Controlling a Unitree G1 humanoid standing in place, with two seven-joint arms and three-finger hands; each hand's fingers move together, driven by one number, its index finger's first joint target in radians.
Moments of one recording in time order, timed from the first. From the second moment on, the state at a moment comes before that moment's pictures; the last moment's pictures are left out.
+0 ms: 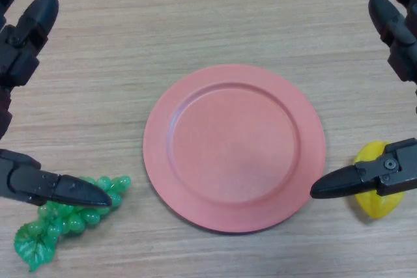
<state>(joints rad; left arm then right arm) -0.05 0.40 0.49 -0.95 -0.62 0.68 -0.18 -0.14 -0.65 0.02 -1.00 0.56 0.65 -0.38</state>
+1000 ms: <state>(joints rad) 0.18 0.18 0.36 -0.45 0.14 -0.07 -0.27 -0.20 -0.43 0.03 -1.00 0.41 0.74 -0.22</state>
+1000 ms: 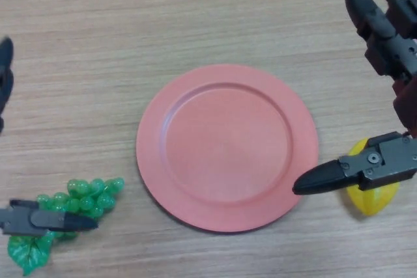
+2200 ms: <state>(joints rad) 0.24 0.25 0.30 -0.13 0.64 -0.23 -0.22 -0.18 -0.50 0.04 -1.00 0.45 0.74 -0.29</state>
